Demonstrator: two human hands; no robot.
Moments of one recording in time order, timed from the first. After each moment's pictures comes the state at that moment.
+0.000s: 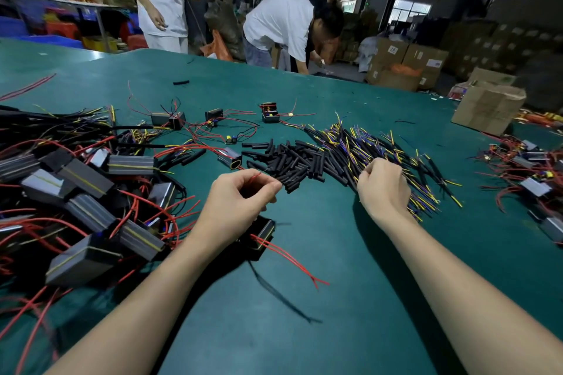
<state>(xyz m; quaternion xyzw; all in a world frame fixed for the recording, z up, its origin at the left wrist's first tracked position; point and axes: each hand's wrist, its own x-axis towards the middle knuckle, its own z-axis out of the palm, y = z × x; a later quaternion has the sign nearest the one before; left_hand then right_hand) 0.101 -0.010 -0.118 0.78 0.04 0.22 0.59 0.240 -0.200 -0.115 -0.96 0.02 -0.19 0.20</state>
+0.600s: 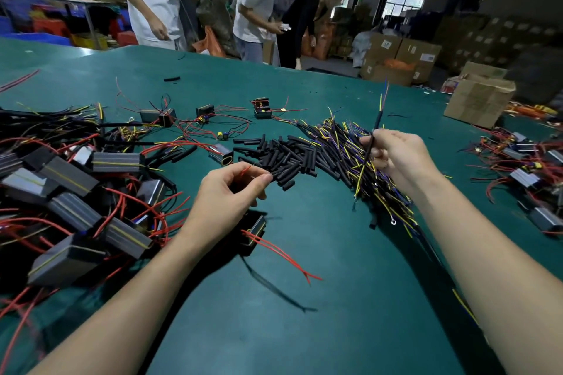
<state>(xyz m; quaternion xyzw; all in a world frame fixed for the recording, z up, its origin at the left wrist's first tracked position) 0.105 -0.009 -0.123 0.77 0.02 0.24 0.60 0.247 -0.225 -0.065 -0.69 -0.04 -0.01 0.72</state>
